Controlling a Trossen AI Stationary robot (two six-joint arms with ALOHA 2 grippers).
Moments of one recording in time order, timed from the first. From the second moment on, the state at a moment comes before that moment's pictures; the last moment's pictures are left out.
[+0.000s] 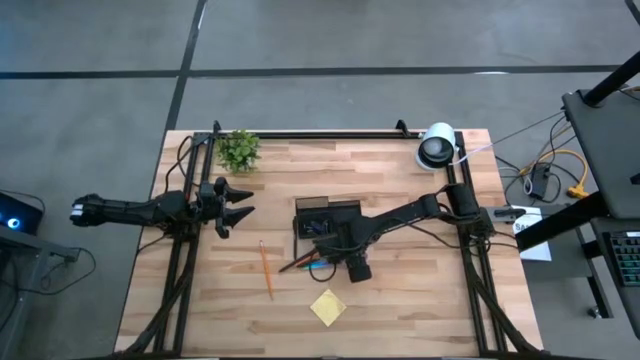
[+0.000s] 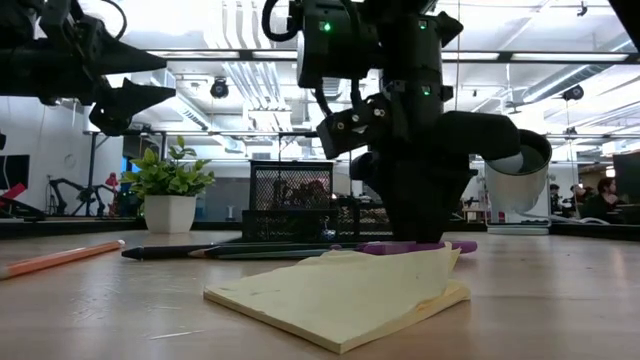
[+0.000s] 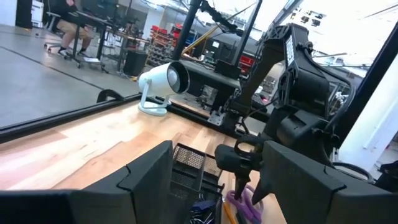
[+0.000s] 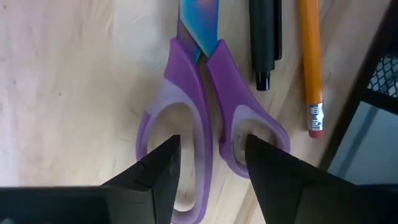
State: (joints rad) left arm -0.08 0.18 0.04 0.17 -0.30 -0.33; right arm 0.19 2.14 1.52 -0.94 -0.02 -0.03
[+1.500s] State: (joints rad) left arm -0.08 0.17 0.07 0.41 -0.38 -0.39; right arm -0.07 1.91 1.82 -0.91 -0.67 0.89
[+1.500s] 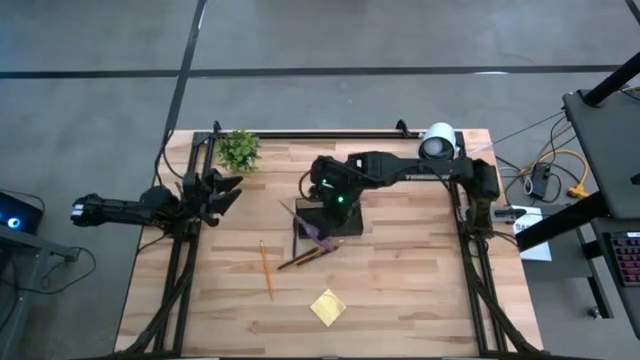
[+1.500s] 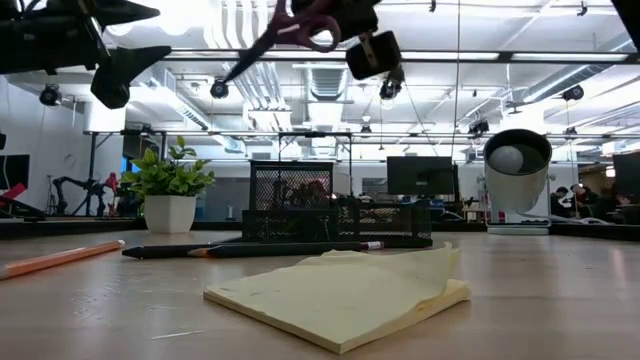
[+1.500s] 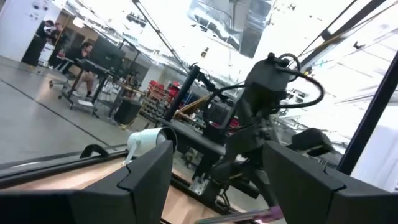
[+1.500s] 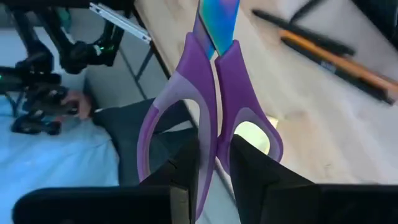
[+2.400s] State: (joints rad) left arm -0.08 0.17 0.07 0.40 -0.38 -0.39; right arm -0.23 1.90 2.00 -1.49 -1.04 0.91
